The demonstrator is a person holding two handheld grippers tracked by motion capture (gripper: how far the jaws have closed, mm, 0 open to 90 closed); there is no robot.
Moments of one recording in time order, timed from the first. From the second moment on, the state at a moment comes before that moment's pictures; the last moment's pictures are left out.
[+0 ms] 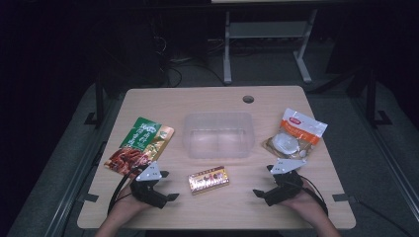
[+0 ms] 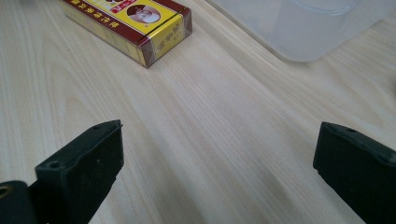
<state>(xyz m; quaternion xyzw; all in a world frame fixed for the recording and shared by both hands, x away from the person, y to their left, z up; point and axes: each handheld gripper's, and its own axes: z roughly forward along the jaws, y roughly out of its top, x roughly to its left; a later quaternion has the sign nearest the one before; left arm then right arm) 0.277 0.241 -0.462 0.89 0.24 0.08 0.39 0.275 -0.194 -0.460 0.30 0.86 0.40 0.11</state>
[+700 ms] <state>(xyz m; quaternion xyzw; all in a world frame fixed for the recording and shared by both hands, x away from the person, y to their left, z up) 0.274 0.242 -0.459 0.89 0.23 0.08 0.38 0.285 -0.170 -0.437 0.29 0.86 0.42 0.07</state>
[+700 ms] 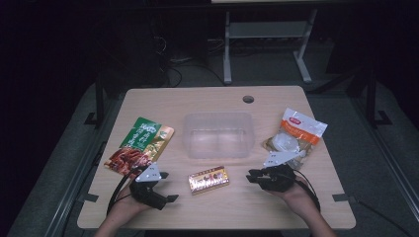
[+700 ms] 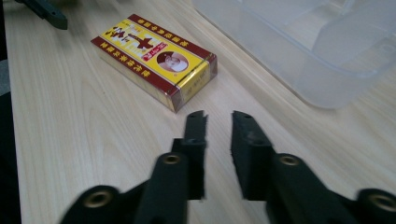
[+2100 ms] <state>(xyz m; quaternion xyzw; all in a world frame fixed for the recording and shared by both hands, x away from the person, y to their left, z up) 0.272 0.243 -0.459 0.88 0.23 0.07 0.40 0.344 -0.075 -0.453 0.26 0.87 0.41 0.09</state>
